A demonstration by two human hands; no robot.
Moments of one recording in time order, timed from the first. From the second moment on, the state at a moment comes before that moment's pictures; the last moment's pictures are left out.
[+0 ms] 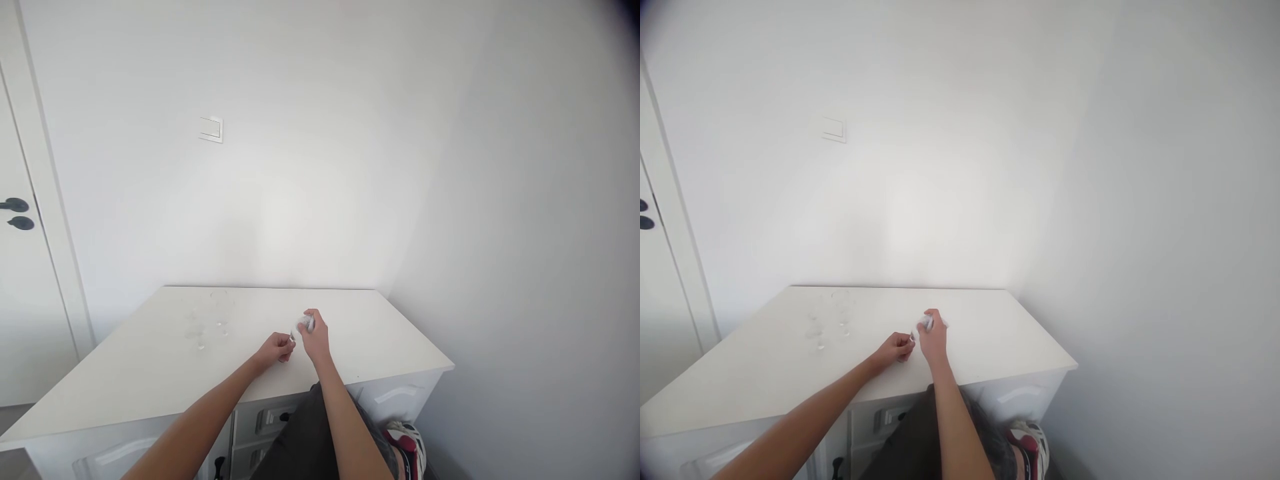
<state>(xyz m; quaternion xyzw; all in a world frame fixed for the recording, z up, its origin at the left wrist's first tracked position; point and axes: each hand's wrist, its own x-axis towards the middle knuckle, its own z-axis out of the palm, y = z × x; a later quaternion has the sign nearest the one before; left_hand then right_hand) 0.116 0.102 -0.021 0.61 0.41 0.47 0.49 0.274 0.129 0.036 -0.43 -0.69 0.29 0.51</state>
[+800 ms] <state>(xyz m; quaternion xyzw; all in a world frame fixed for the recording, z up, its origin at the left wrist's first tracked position) 0.111 0.110 -0.028 0.53 0.46 0.58 0.41 0.277 0.133 0.034 -0.48 -0.64 0.22 0.57</state>
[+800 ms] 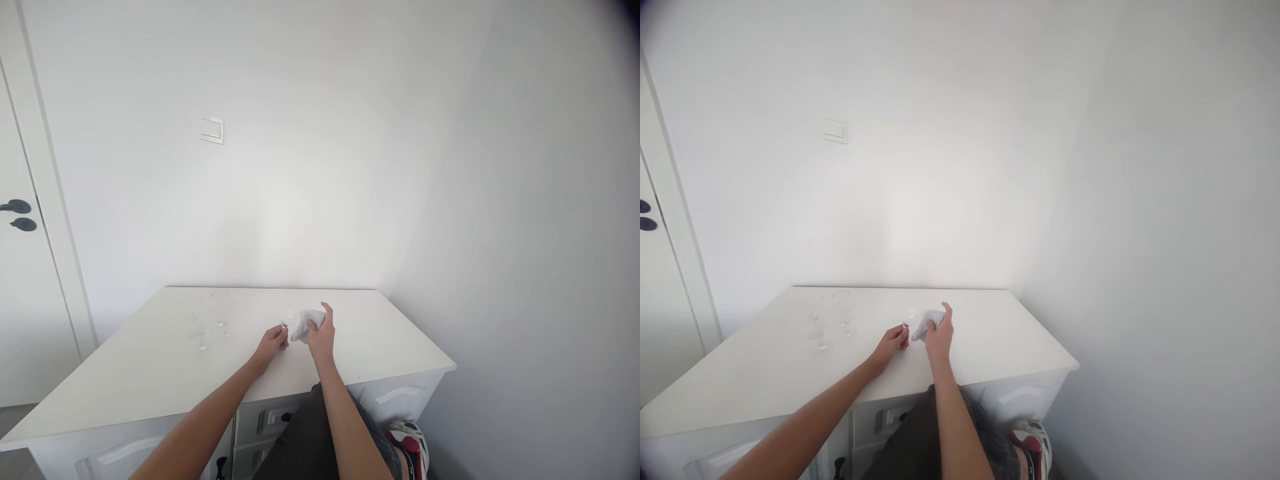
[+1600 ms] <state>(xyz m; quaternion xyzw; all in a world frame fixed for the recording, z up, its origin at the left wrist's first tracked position) 0.112 0.113 -0.029 0.54 0.45 0.58 0.41 0.275 0.144 0.022 -0.47 -0.68 0.28 0.49</state>
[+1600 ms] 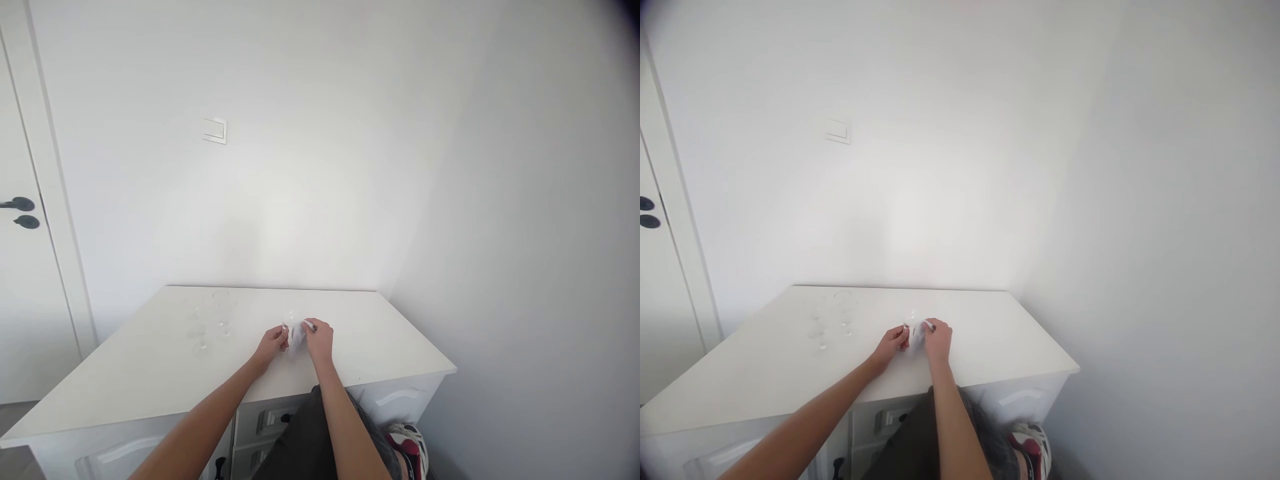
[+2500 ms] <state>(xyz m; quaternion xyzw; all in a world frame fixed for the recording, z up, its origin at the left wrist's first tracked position) 0.112 0.113 -0.030 0.55 0.46 0.56 0.41 0.279 0.140 0.027 -0.49 -0.63 0.22 0.56</state>
